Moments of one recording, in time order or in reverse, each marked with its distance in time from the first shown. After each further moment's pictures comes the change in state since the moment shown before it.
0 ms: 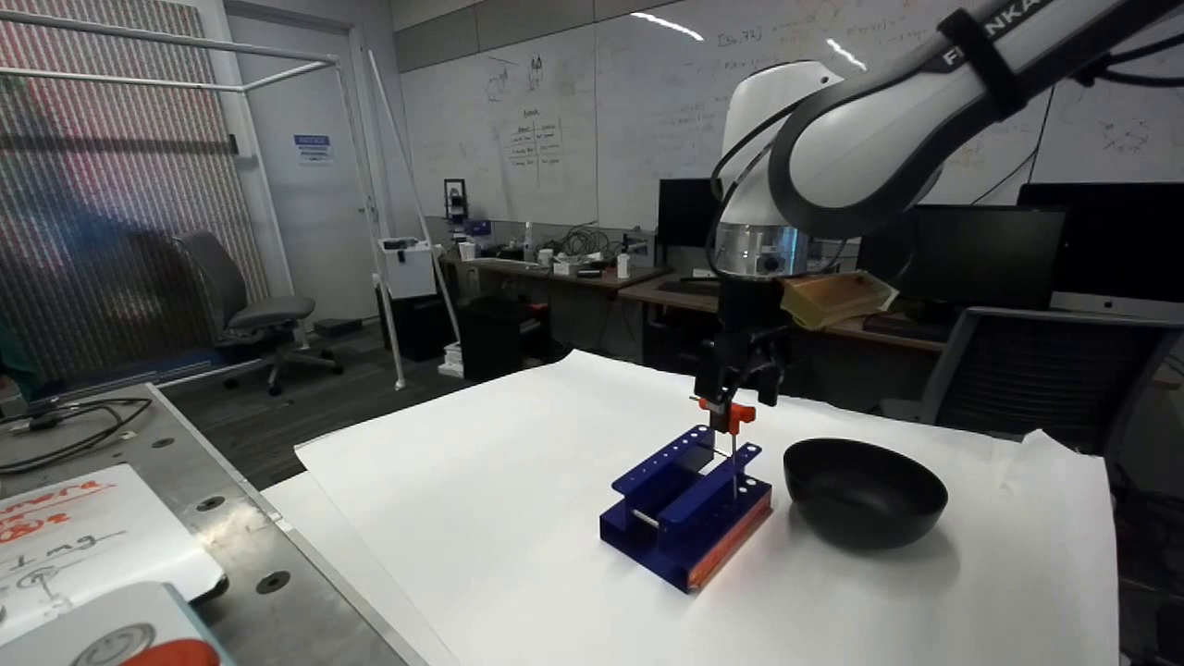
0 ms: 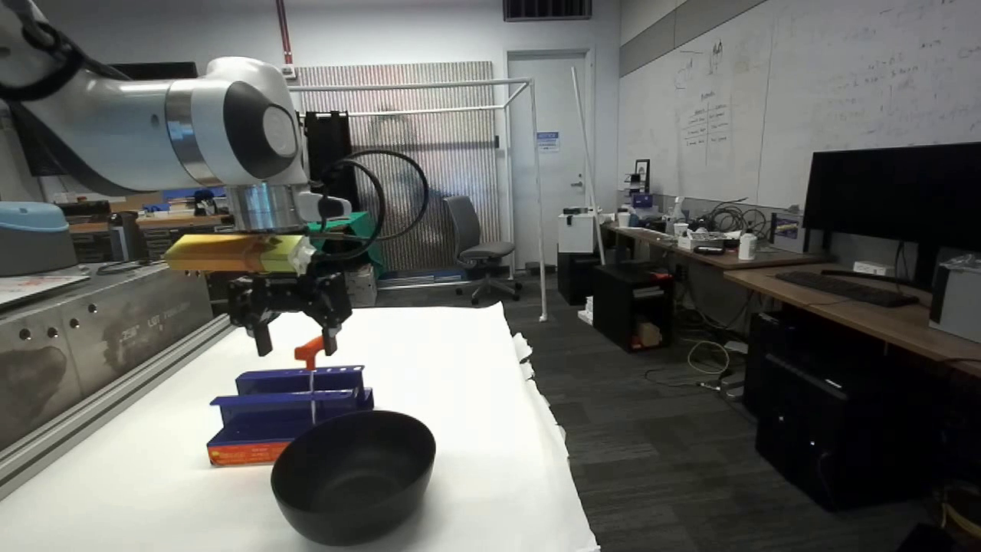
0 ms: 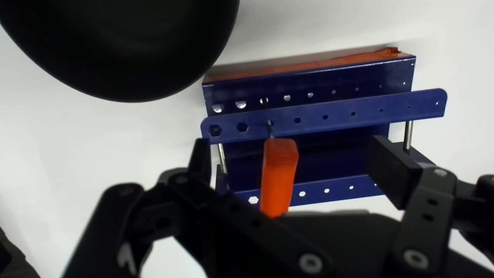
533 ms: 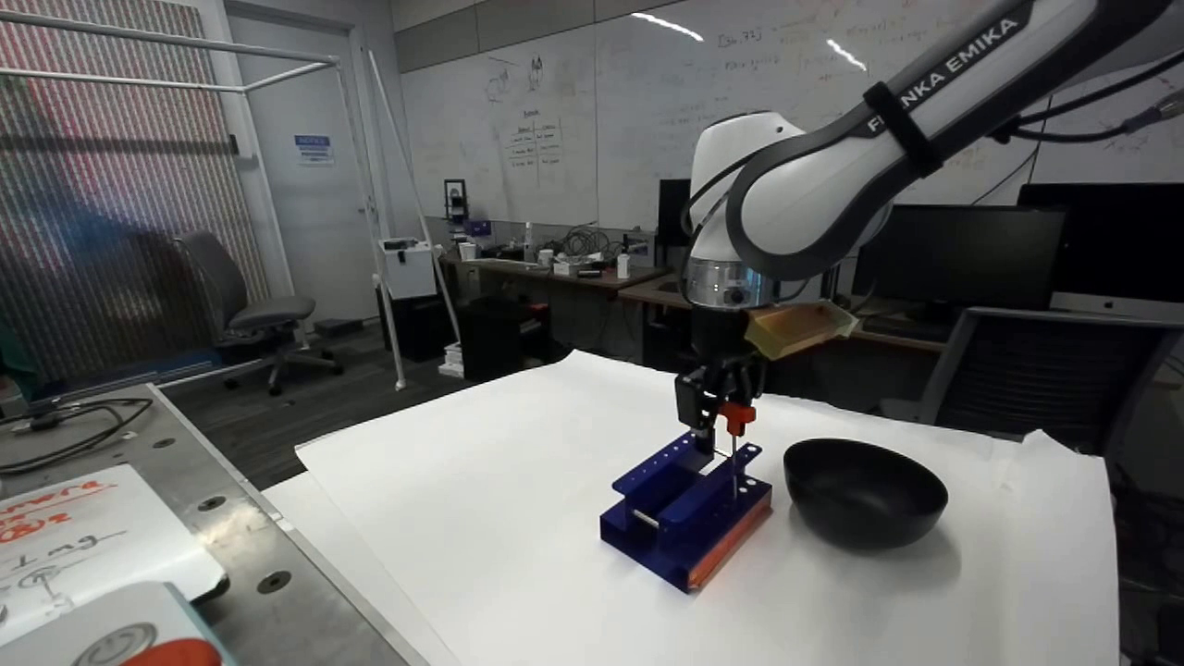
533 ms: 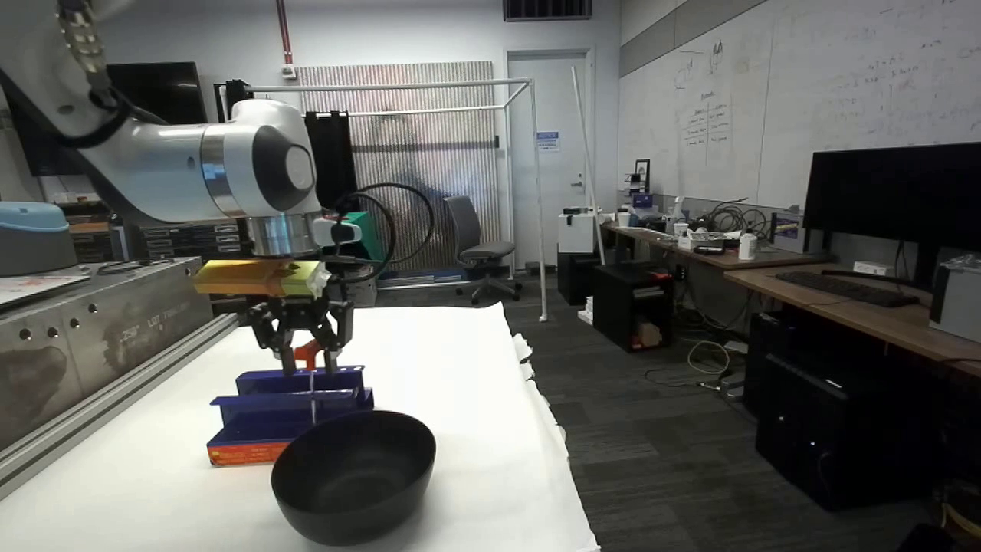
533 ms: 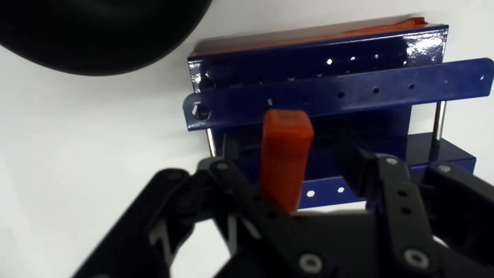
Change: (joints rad) arm 0.022 0.135 -0.023 0.102 -0.007 0.013 -0.002
